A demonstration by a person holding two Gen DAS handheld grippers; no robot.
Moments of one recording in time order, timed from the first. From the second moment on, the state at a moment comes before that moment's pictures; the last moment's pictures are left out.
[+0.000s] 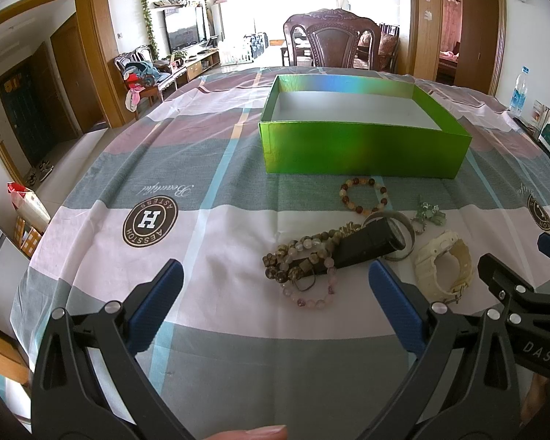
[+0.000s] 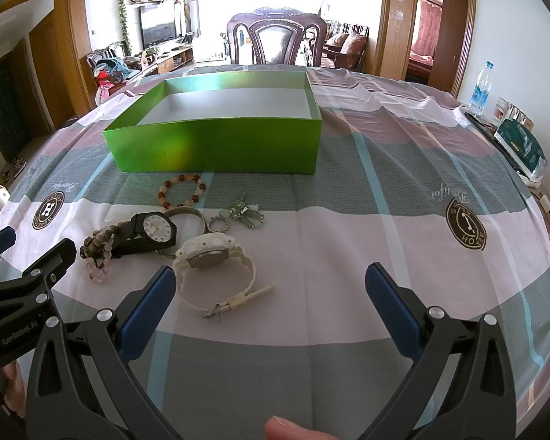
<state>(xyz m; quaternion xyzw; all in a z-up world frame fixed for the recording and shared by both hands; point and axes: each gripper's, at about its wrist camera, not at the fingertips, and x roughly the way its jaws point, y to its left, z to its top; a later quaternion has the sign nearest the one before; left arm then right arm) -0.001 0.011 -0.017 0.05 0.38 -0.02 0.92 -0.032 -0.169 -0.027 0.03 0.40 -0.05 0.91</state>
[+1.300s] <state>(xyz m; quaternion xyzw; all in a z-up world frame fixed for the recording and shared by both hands) 0.019 0.002 -0.020 0.09 0.42 -0.13 0.89 -0.014 -0.191 -0.032 -0.01 0.50 0.05 0.87</state>
